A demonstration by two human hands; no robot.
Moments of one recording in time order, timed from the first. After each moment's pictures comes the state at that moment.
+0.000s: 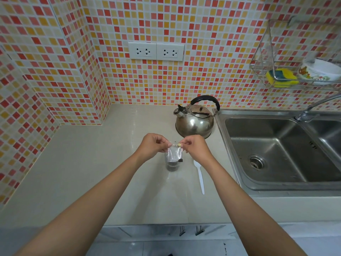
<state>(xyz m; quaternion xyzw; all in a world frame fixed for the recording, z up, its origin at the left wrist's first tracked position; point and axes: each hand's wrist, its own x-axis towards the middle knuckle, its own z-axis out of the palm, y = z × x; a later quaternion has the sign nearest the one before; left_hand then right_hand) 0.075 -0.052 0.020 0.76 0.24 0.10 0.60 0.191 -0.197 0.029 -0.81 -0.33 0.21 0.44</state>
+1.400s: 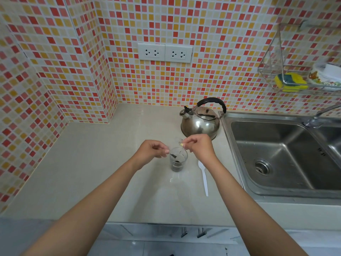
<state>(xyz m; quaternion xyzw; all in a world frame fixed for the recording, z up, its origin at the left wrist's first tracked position) 0.047 -0.043 0.007 0.73 0.26 0.08 0.63 0.179 -0.192 0.044 -0.79 -0.28 0.22 0.50</state>
